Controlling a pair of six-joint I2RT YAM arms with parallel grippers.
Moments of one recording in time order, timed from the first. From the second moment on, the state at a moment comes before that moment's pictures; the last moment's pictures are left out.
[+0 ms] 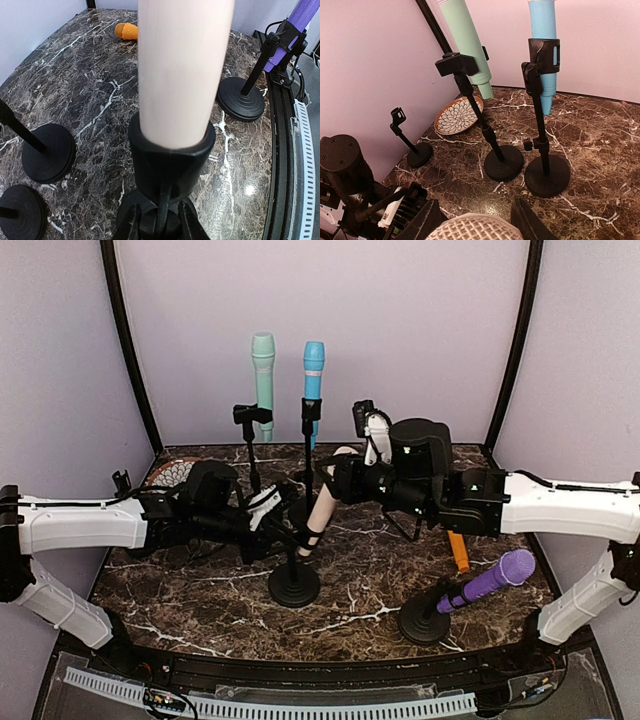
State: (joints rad) left arm -0.82 1.36 0.85 -0.10 0.35 0.20; right arm 1.11 1.43 1.18 0.00 0.33 0.48
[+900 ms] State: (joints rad) left arm -0.84 1.38 0.85 -0.09 0.38 0.21; right arm 1.01 1.35 1.09 0.05 -0.10 0.26
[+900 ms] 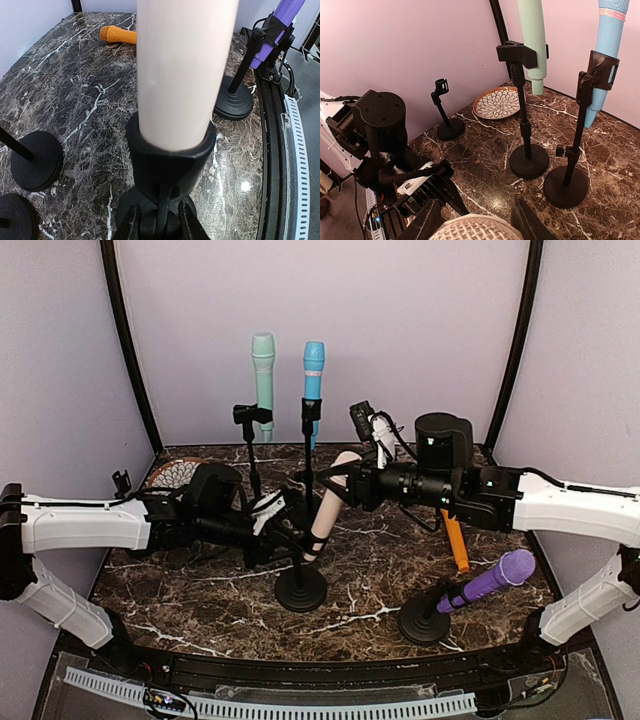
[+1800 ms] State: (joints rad) left arm -0.86 1.40 0.85 -0.06 0.37 0.19; right arm 1.04 1.39 1.27 -0.27 0.21 0.56
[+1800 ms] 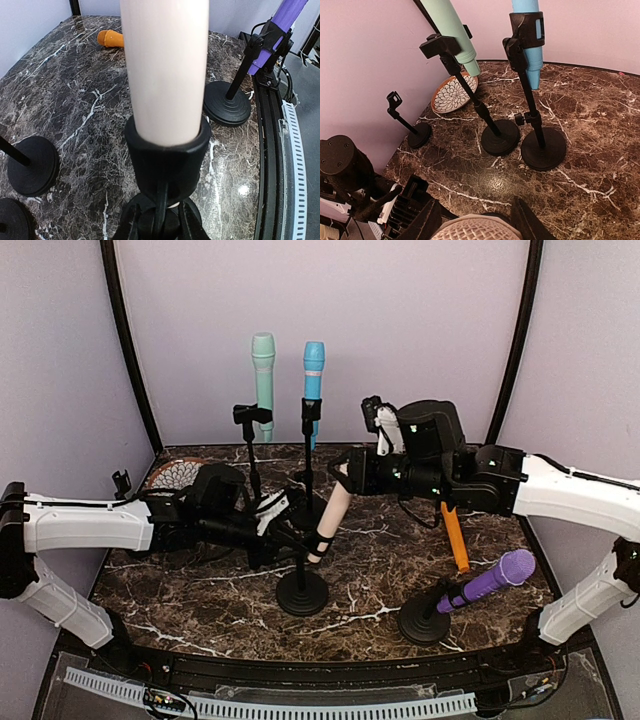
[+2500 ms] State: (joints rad) left arm -0.89 1.40 0.85 -0.04 0.35 0.20; right arm 0.95 1.28 1.09 -0.07 -0.18 0.31
